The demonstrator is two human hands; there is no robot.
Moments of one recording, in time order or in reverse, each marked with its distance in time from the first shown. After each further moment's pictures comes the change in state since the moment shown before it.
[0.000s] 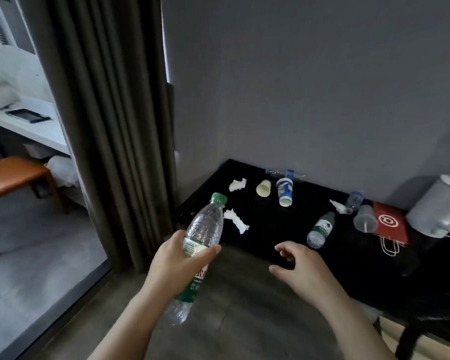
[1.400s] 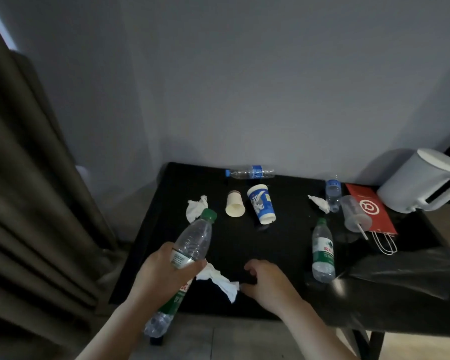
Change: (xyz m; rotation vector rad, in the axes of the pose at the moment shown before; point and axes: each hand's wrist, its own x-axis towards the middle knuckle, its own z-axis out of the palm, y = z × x) left_hand 0.383 -0.026 0.111 0.145 -0.476 0.057; right_hand 0.323 0.028 0.086 -0.064 -0.117 0.378
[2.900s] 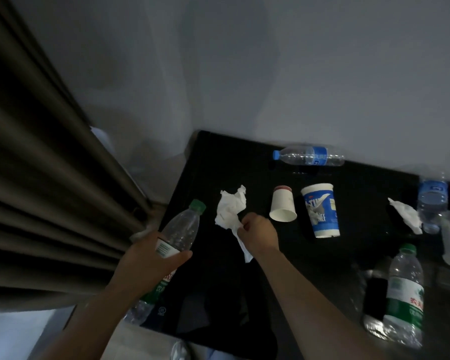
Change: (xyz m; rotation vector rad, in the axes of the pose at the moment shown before) left_hand 0.157 -0.061 -0.030 0.091 -0.027 -0.308; right_hand 0.269 -0.048 0.049 0.072 -0.001 0.034
